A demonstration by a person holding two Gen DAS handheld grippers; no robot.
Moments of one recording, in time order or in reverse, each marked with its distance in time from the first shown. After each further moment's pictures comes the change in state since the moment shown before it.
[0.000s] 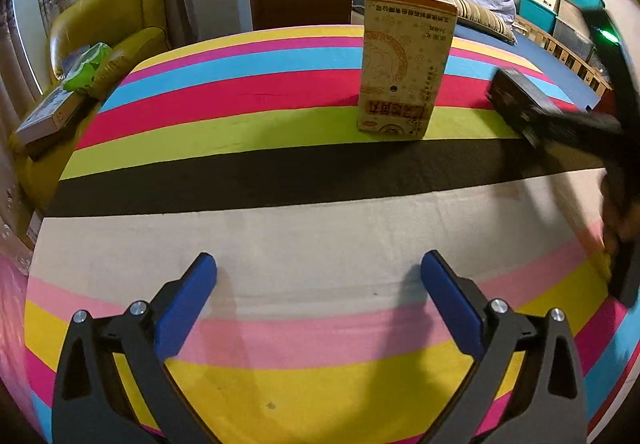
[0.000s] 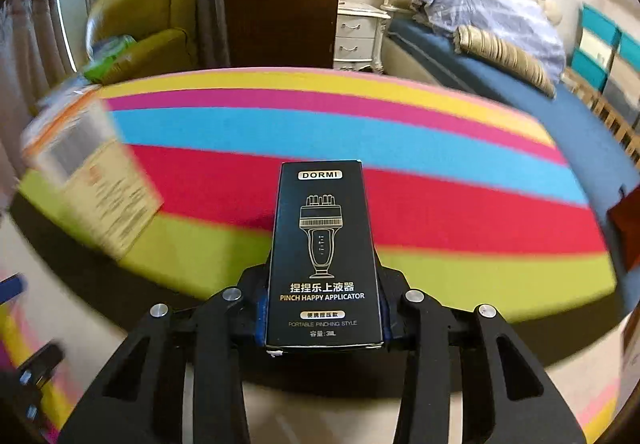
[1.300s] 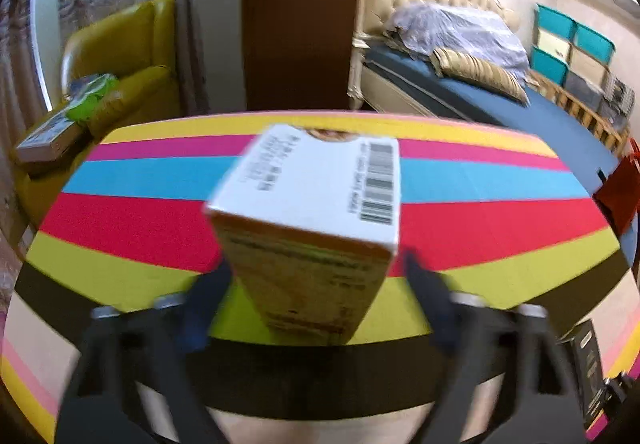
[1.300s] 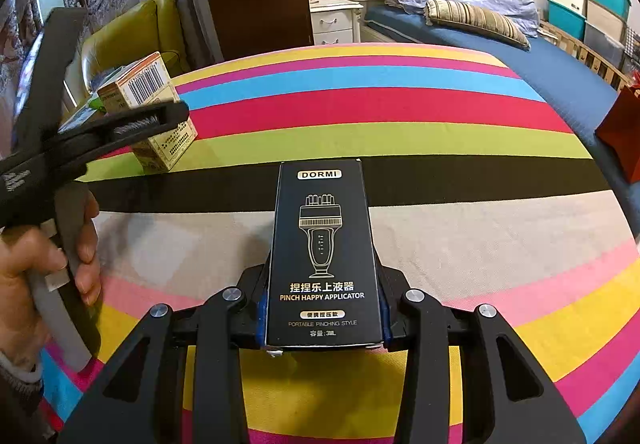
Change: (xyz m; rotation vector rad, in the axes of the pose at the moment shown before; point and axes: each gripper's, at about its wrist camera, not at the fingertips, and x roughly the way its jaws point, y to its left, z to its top) left arm 0.033 -0.065 0.098 -0.067 -0.171 0.020; right arm -0.062 -0.007 -0.075 0.149 -0.007 0.023
